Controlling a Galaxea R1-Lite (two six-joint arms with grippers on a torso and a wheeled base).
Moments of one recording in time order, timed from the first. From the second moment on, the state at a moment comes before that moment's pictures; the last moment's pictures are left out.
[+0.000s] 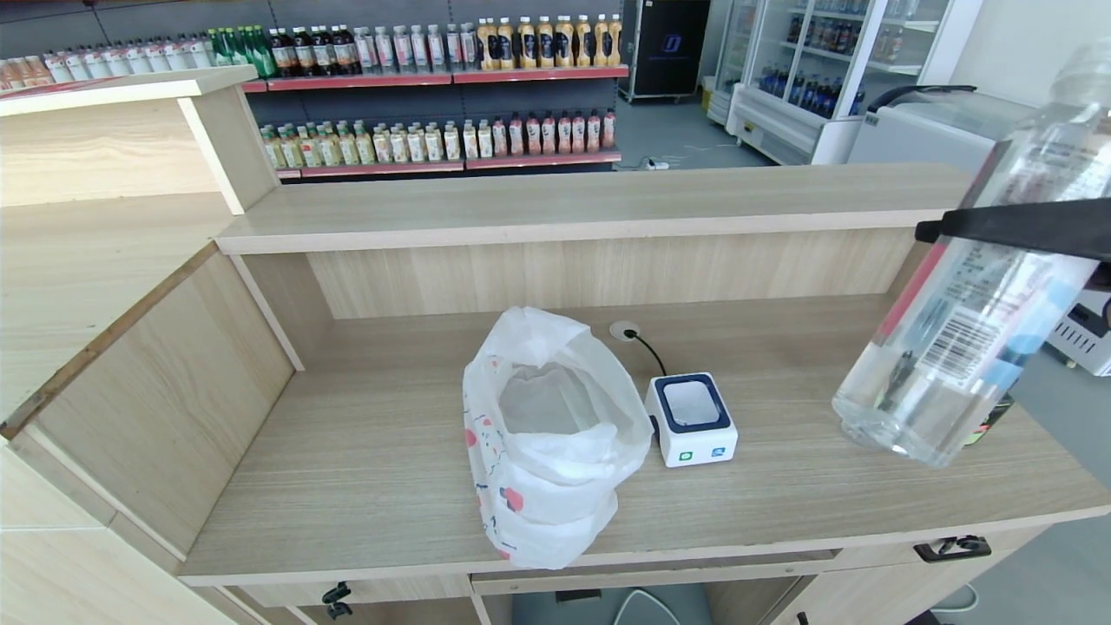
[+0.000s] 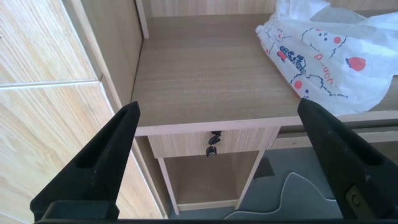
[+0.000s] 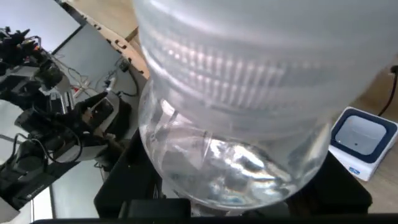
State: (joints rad) left arm -0.01 0.00 0.00 0.00 -0.04 0.00; right arm 0.20 1.22 -1.14 0.08 0.83 0.15
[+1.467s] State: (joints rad) left arm -0.01 0.00 0.00 0.00 -0.04 0.00; right arm 0.34 1.12 -1.12 0.06 1.14 0.18
